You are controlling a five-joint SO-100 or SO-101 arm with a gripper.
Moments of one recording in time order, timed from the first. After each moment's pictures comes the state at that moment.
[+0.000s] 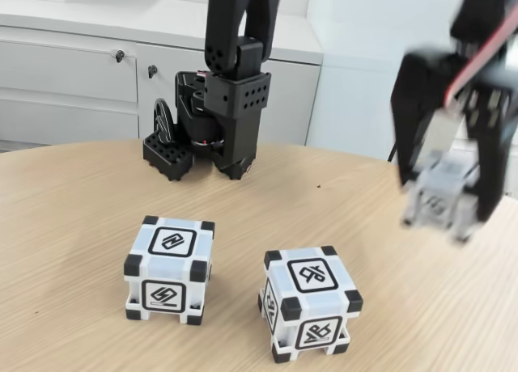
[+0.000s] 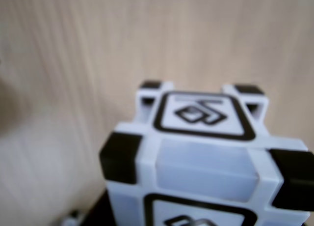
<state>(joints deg) -32.4 94.2 88.2 83.1 3.0</state>
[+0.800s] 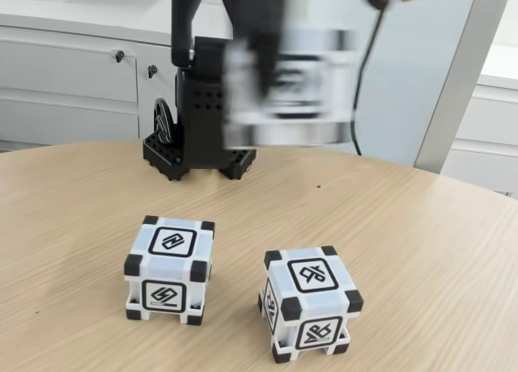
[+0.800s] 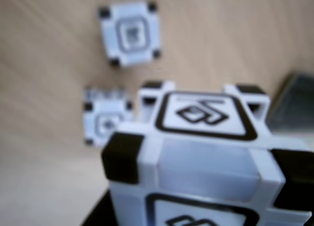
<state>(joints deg) 15.2 122.1 89.5 93.6 -1.7</state>
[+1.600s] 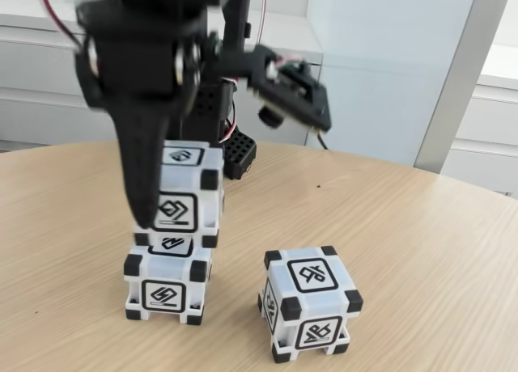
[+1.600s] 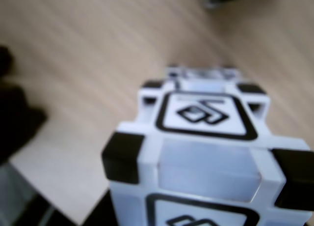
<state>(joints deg) 27.2 107.0 103.9 93.5 -7.3</state>
